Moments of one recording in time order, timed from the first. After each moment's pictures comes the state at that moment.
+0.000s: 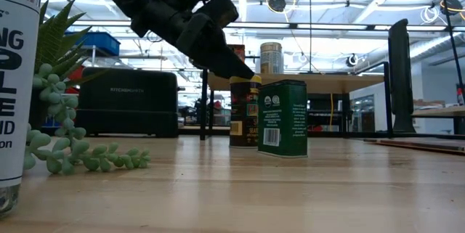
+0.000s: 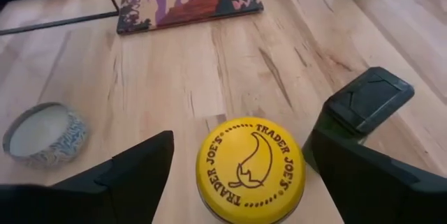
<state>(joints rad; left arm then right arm) 0.06 1.69 0.90 0.23 0.17 0.19 0.72 1.78 2.00 -1.47 0.61 0.86</state>
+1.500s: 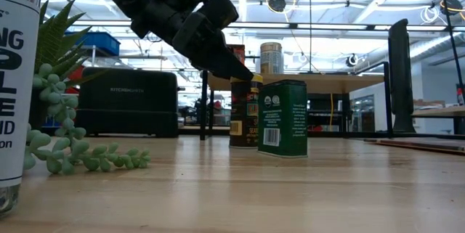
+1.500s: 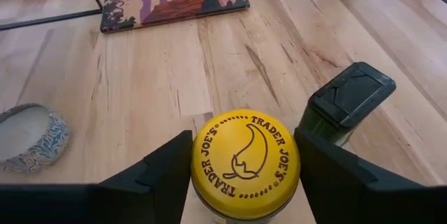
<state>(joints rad) 0.06 1.70 0.90 0.22 0.21 0.20 0.72 1.78 2.00 -1.47 0.63 0.86</state>
